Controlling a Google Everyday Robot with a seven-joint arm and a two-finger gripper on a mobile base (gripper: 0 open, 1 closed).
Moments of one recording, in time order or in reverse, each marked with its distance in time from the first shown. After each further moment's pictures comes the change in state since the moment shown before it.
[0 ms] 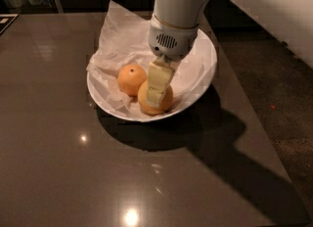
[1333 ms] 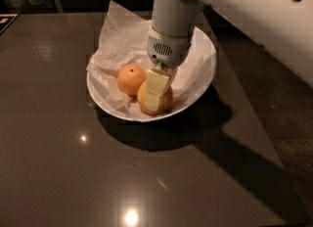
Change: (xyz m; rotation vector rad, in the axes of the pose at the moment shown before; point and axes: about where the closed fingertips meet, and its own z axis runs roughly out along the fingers) arm -0.004 -0.009 0.032 -0.075 0.036 0.021
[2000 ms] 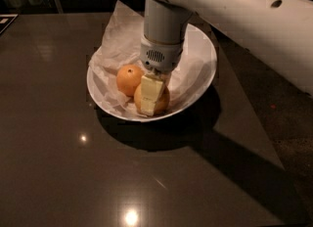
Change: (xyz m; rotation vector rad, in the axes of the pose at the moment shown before) arm -0.007 0.003 0.016 -0.017 0.036 -0.028
